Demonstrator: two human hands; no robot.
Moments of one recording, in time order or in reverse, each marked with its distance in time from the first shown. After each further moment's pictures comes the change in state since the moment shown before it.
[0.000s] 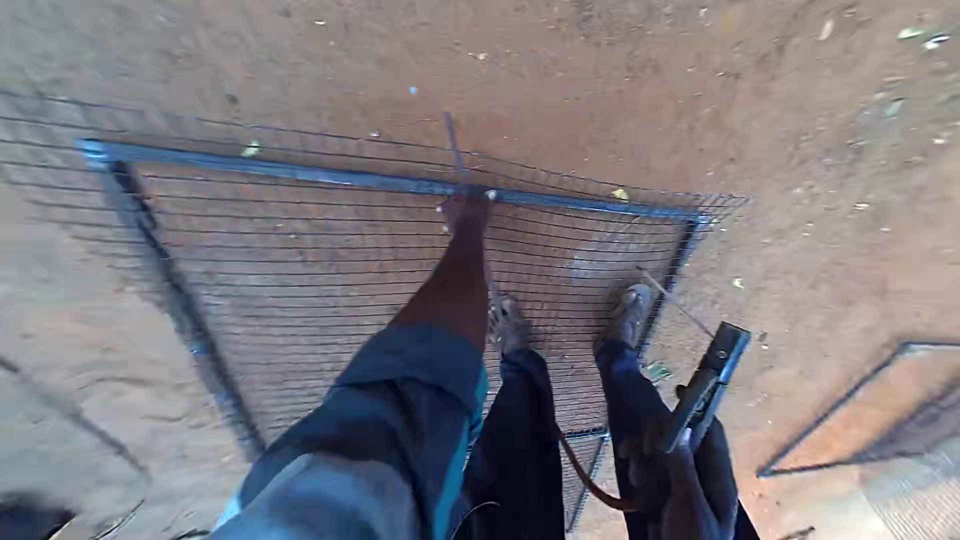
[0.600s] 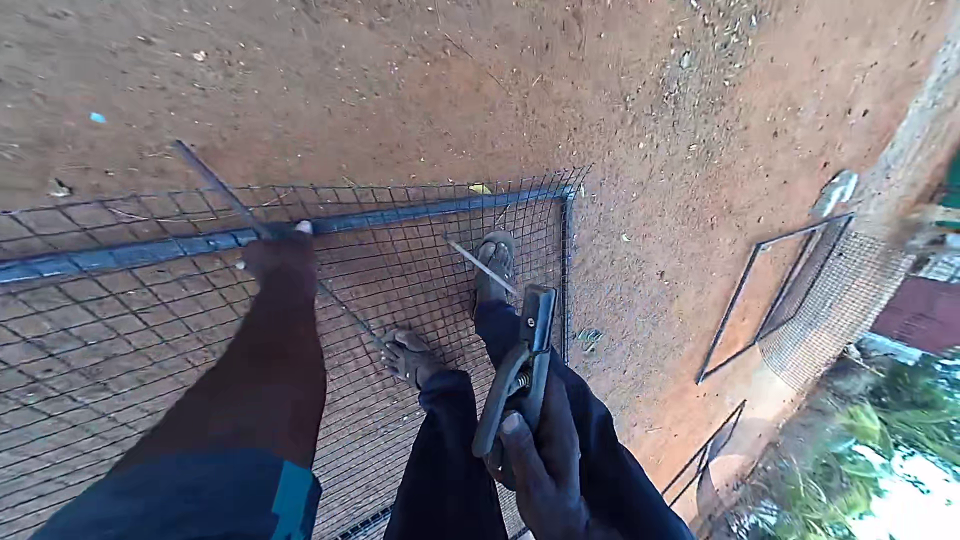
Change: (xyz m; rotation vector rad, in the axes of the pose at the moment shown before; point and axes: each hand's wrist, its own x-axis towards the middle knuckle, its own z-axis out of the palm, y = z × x) left_hand 0.105 -0.050 0.052 -0.131 0.245 0.195; right_hand 0.040 0.004 0.040 0.037 -0.039 -0.125
